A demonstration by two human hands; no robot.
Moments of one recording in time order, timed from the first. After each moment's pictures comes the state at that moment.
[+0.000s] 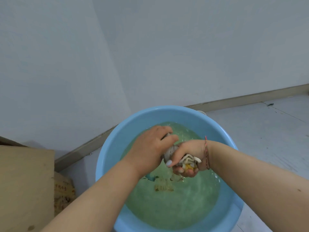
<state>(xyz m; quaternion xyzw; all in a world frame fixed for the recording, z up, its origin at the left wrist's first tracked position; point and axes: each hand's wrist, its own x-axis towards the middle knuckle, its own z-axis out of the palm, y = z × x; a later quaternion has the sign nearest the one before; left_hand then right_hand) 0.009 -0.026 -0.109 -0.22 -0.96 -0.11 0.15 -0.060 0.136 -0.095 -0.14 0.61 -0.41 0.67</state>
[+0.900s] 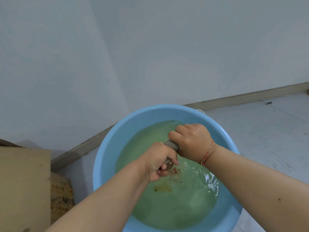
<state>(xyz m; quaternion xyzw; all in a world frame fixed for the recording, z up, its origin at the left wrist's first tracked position) 0.010 0.015 -0.102 0.23 -0.62 -0.71 -0.24 -0.072 0.139 -0.119 -0.50 0.81 -0.11 -0.30</state>
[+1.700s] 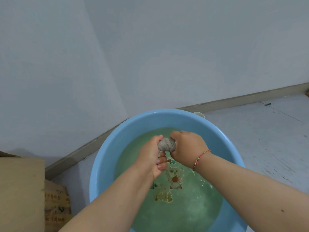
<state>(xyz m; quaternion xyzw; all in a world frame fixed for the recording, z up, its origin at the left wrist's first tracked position) -0.018 0.007 -0.110 0.39 -0.44 -0.80 -0.10 -0.073 0.120 -0.118 -0.30 0.94 -0.15 0.01</state>
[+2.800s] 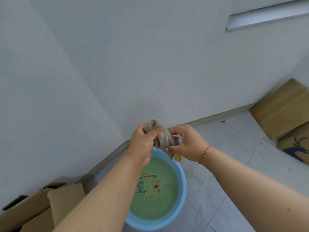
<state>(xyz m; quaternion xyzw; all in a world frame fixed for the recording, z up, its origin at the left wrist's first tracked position) -0.054 0.065 0.286 0.23 -0.57 -0.79 -0.02 -0.094 0.218 0.284 -0.23 0.90 -0.35 0.15</state>
